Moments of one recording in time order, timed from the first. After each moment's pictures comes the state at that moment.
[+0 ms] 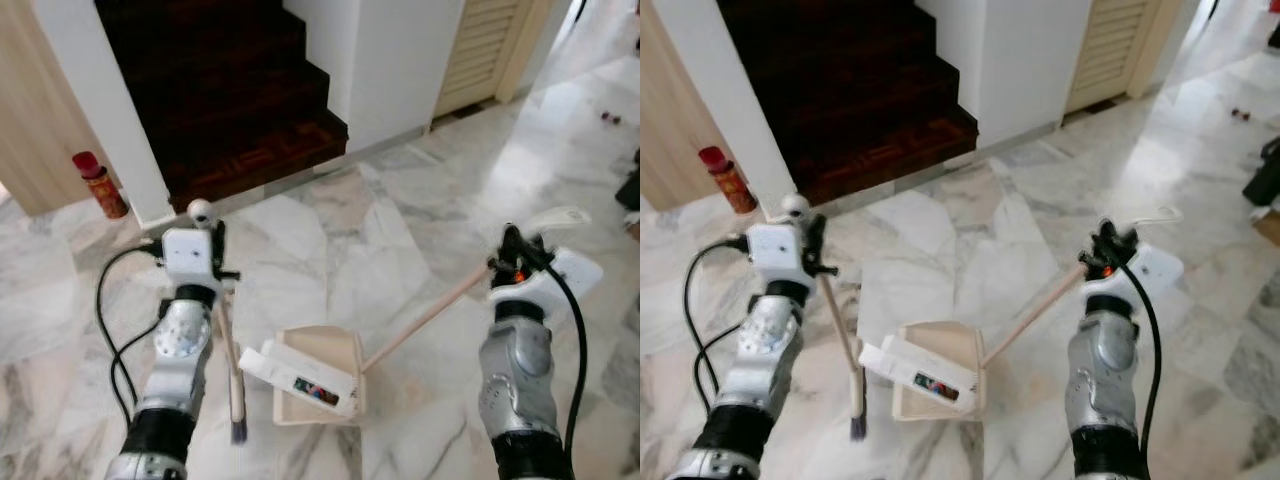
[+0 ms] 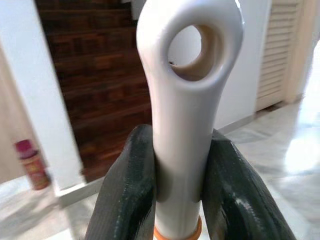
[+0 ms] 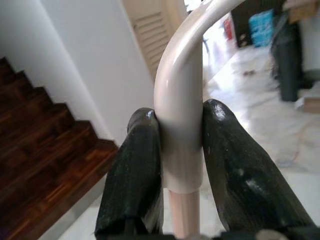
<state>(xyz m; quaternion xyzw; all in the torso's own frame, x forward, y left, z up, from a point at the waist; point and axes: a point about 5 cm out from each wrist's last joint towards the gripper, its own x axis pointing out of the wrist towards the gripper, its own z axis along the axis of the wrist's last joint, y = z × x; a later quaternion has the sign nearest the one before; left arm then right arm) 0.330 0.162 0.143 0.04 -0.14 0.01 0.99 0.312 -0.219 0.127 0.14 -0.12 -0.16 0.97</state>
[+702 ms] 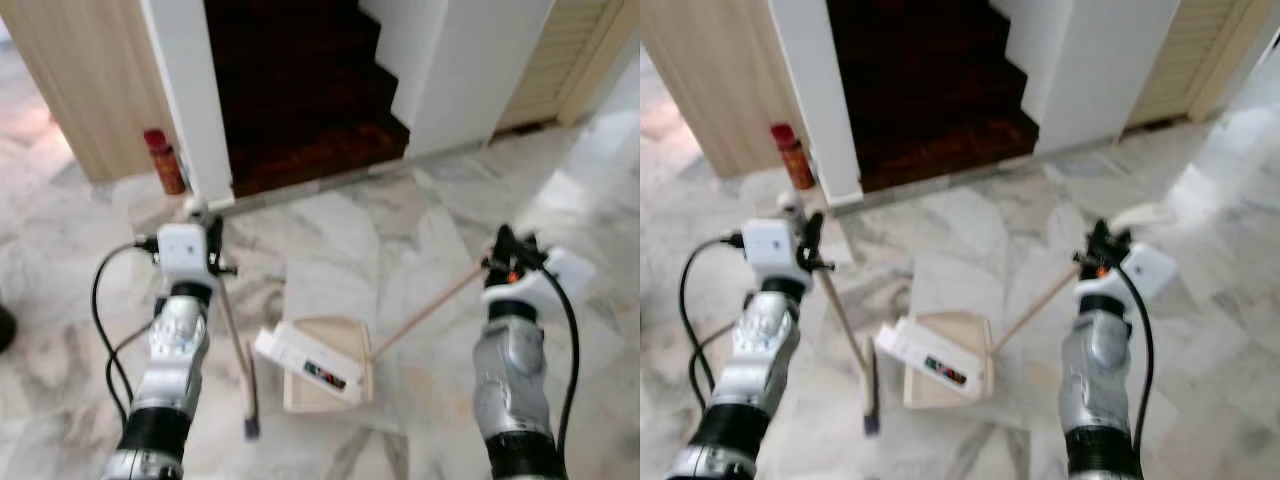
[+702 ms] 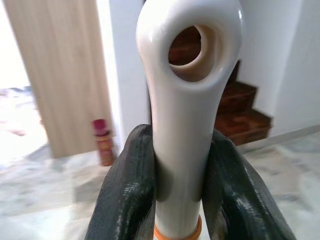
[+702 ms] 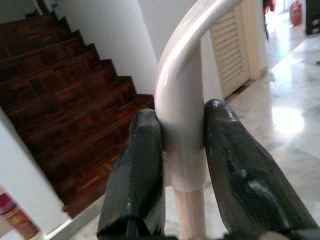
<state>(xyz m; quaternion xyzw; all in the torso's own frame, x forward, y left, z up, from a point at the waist) 0.331 0.176 0.148 0.04 -0.14 0.03 0.99 0.316 -0.205 0.130 0.15 -0.12 -0.14 0.97</state>
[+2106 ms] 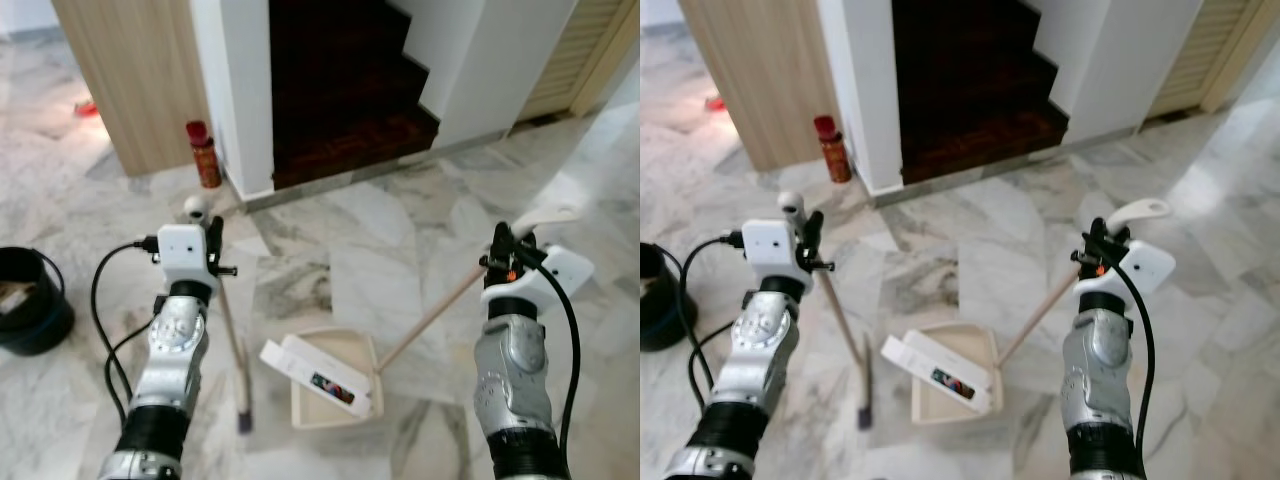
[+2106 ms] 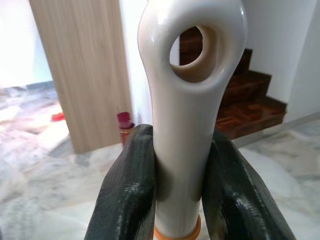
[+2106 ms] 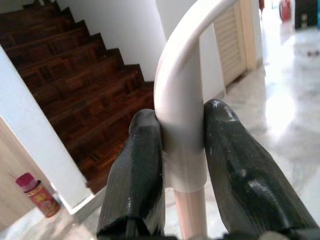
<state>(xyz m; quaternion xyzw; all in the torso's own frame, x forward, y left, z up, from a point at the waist) 0.331 0.176 0.149 0.04 -0.14 0.03 0.99 0.316 -0.208 0.130 0.15 -0.12 -0.14 0.97</state>
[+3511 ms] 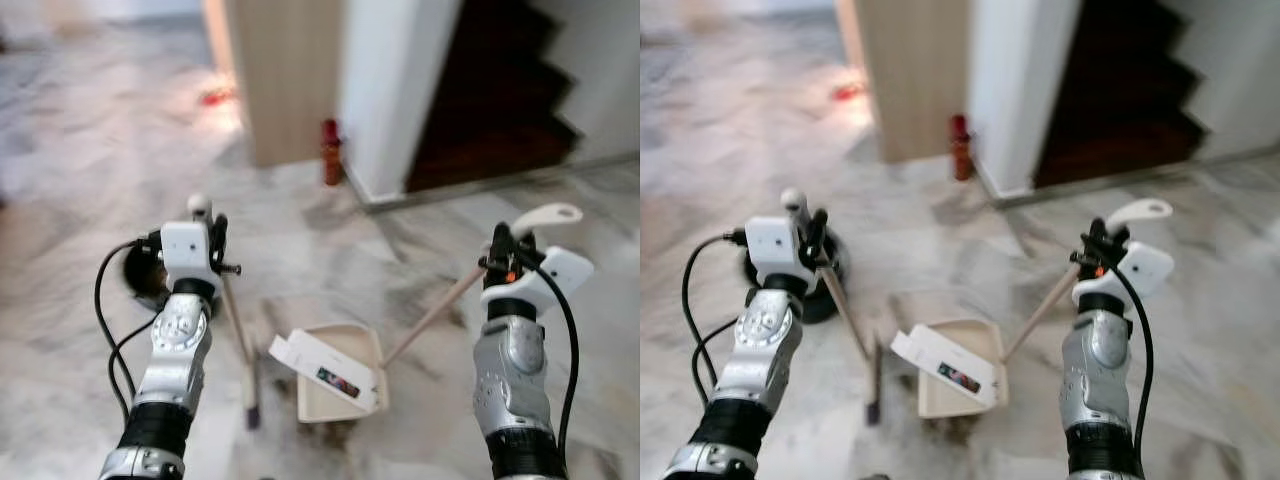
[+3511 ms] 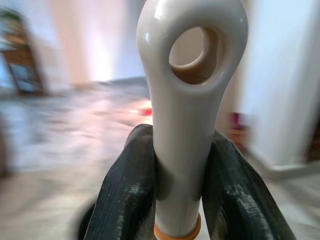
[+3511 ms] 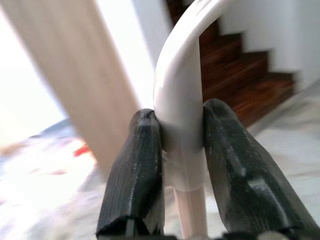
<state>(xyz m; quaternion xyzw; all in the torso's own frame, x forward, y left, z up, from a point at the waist) 0.332 0.174 0.151 0.04 -0.14 0.02 0.99 0.317 -0.205 0.132 0.15 -0.13 -0.13 0.97</state>
